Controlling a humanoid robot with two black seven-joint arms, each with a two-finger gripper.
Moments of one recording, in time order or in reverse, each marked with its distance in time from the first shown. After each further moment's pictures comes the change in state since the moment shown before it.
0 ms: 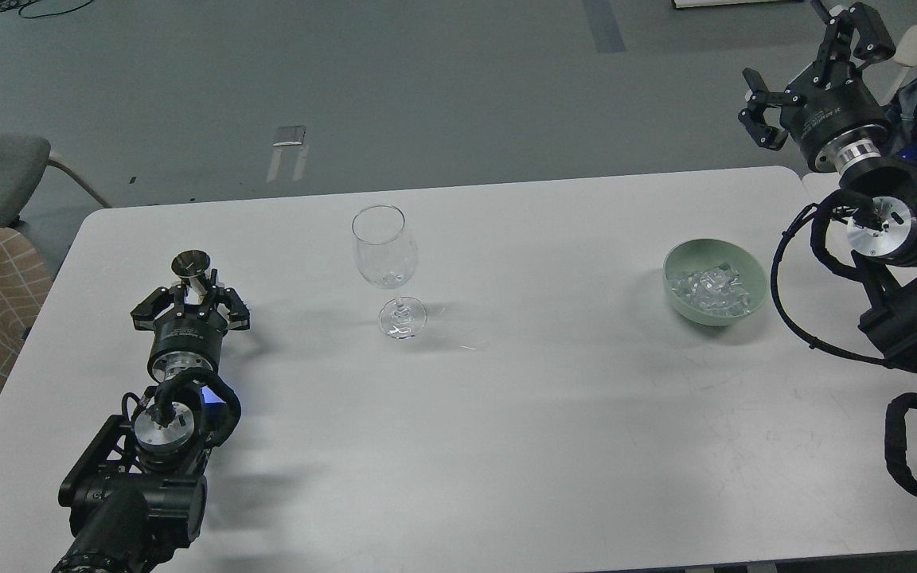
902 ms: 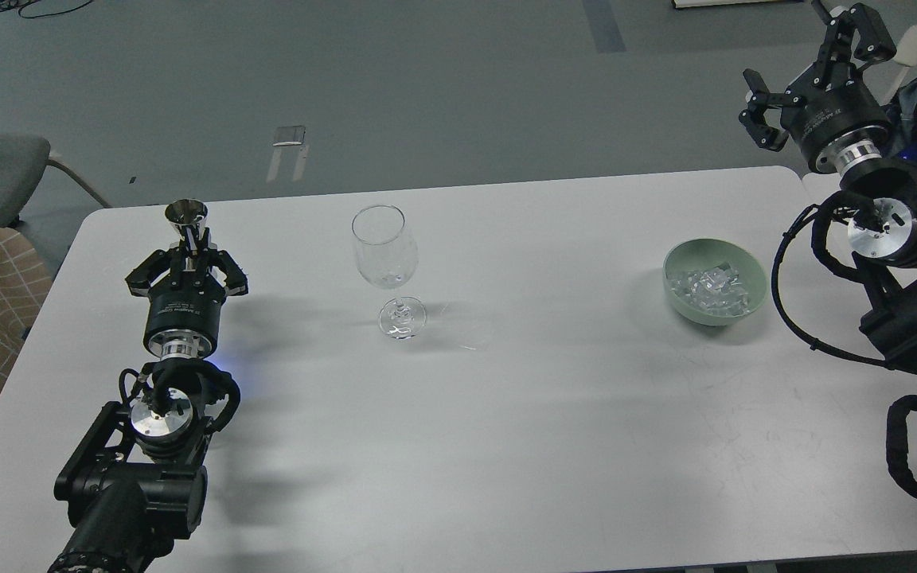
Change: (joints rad) left arm 0.010 -0.004 0.001 -0.141 0.002 -0.086 -0.004; right arm -0.008 -0.008 -0.021 0.020 0.000 0.000 0.000
